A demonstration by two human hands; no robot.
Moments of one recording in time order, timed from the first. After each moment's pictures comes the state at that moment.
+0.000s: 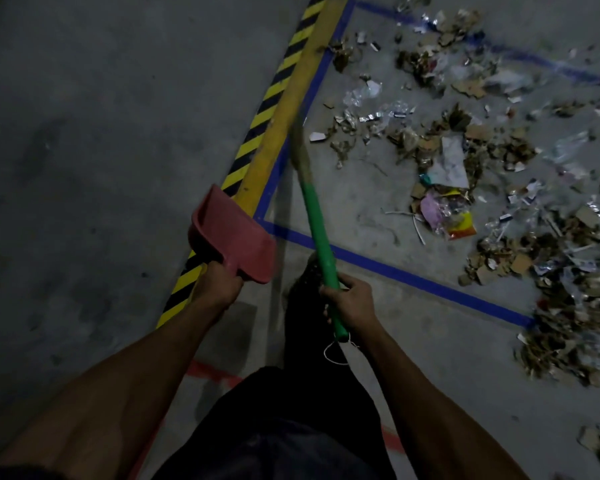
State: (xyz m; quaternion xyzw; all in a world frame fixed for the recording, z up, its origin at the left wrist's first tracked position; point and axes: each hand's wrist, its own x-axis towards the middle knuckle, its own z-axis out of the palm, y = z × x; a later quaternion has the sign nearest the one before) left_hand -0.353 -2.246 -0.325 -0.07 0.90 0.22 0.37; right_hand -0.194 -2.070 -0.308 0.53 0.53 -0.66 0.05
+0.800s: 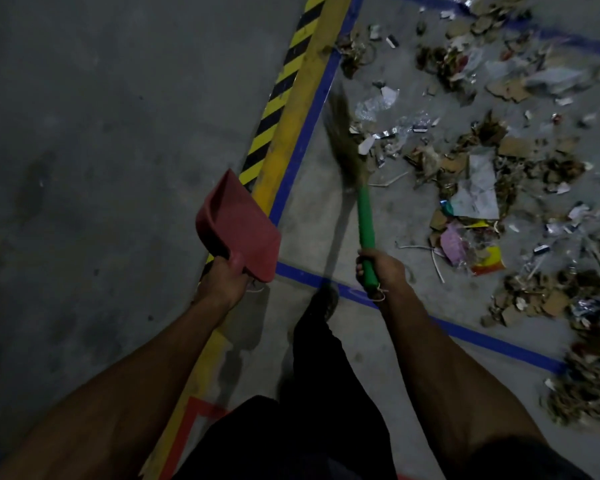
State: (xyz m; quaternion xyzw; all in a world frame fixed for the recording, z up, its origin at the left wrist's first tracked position) left_hand -0.541 -2.088 -0.342 -0.07 0.89 0.19 0.40; right_hand -0.402 -1.844 -0.390 0.65 0.23 -0.72 0.04
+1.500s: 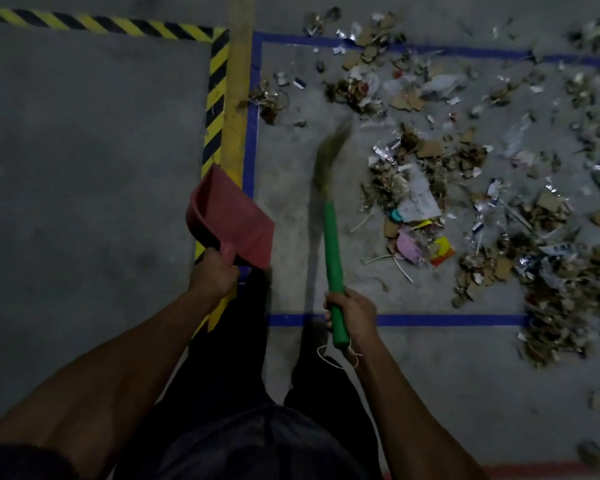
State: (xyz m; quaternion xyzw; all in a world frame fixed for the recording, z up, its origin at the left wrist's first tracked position) left_hand -0.688 -1.946 -0.328 0.09 0.88 0.16 0.43; right_hand -0.459 -1.858 -0.309 0.66 0.24 -0.70 -0.11
